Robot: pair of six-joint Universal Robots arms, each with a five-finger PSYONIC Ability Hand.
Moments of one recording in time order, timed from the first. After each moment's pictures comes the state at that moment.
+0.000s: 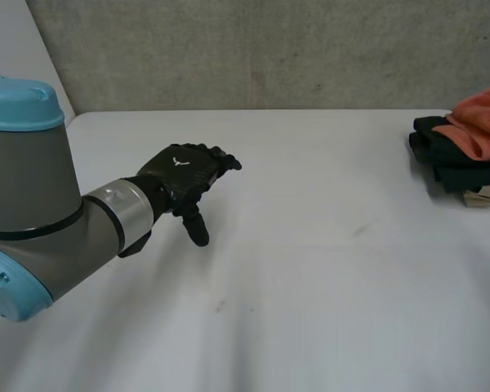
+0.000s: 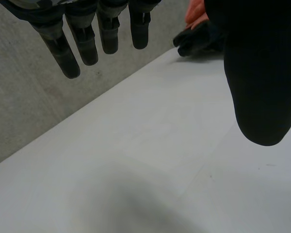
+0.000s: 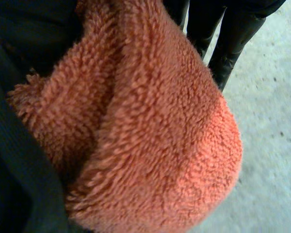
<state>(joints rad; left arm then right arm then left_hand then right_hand) 4.21 -1.92 -1.36 2.95 -1.33 3.40 1.16 -0.45 0.64 -0.59 0.63 2.87 0.19 0.20 0.21 0.20 0.04 0.88 1.15 1.16 1.18 0.91</state>
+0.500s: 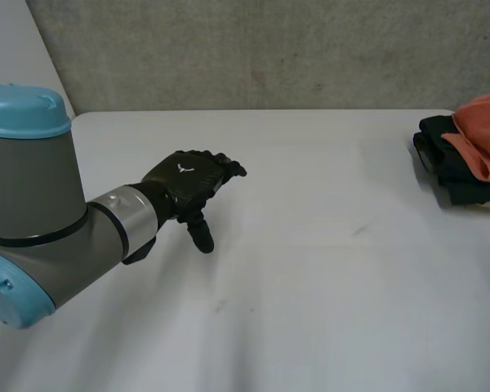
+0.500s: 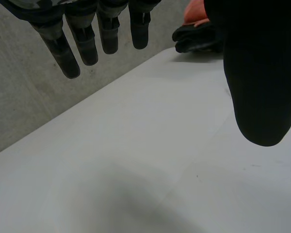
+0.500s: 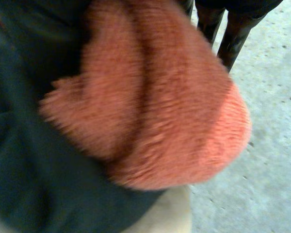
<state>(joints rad) 4.19 -1.92 -1.37 2.95 -1.33 3.37 1.09 -0.51 0.79 -0.55 0.58 2.83 0.19 0.20 0.21 0.20 0.04 0.25 0.31 0.31 0.33 0.28</state>
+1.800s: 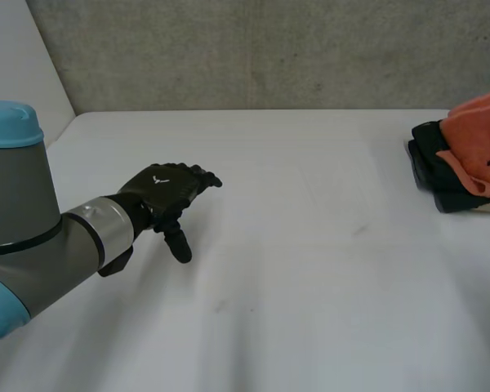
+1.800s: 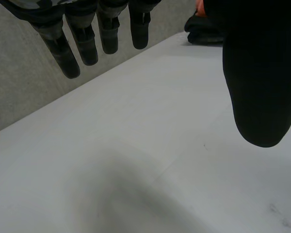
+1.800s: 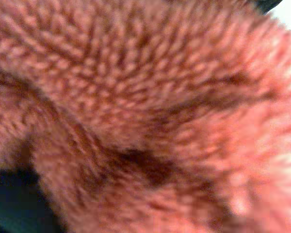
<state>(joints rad) 4.28 -1.86 -1.48 2.96 -1.32 3.38 1.30 -0.35 0.41 -0.10 1.17 2.81 0.19 0.20 0.21 0.20 0.04 0.20 0.23 0.20 0.23 0.06</state>
